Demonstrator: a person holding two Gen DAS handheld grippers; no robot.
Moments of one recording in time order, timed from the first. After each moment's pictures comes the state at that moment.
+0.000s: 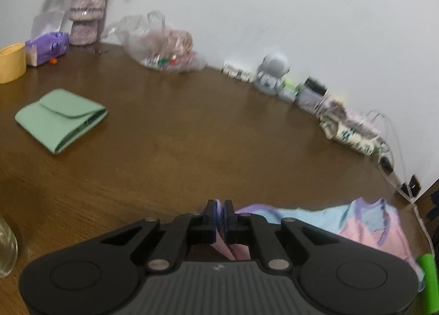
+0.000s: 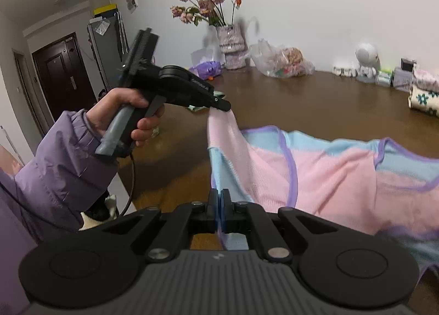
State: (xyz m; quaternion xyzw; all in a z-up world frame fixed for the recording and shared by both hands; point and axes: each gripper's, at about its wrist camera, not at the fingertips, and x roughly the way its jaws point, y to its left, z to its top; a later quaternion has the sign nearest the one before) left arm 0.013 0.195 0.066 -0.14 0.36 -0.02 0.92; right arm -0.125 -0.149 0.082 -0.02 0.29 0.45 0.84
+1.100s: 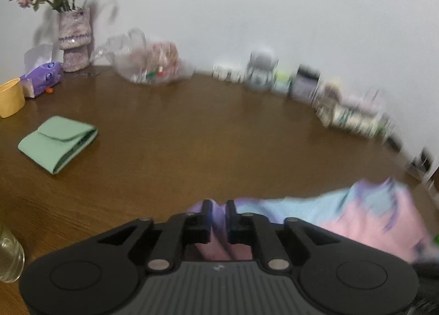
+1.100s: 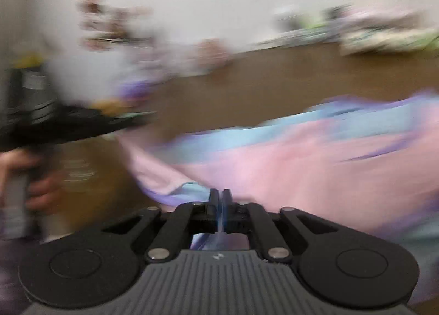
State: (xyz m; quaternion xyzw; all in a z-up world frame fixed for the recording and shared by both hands) left arm 0.009 0.149 0.070 -0.06 0.36 -0.01 0.93; right arm -0.036 -0.158 0.042 0.06 0.34 0.27 0.90
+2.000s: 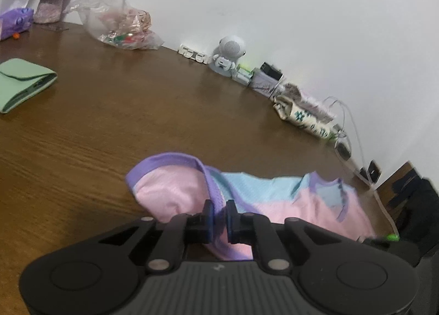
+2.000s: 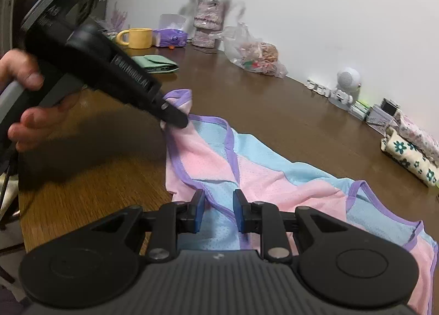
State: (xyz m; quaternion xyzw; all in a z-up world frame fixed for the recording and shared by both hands) left arm 0.000 0.178 0.040 -0.20 0.35 -0.13 0.91; right arm -0.058 -0.085 0.033 -0.22 0.25 0.37 0.87
